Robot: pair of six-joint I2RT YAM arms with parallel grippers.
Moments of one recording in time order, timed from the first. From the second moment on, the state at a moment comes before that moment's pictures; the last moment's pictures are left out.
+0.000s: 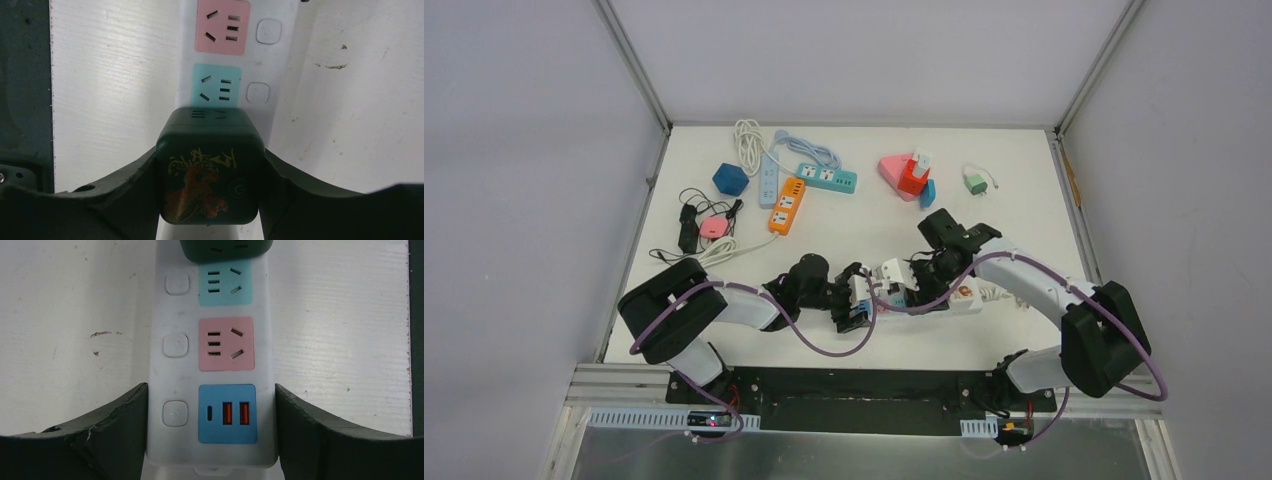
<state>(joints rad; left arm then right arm) -0.88 1.57 0.44 0.74 0.50 0.28 0.62 1.39 0.91 -0.87 -0.48 -1.19</state>
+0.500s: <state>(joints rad) -0.88 1.57 0.44 0.74 0.51 0.27 0.60 1.41 0.92 -0.89 -0.52 -1.21</state>
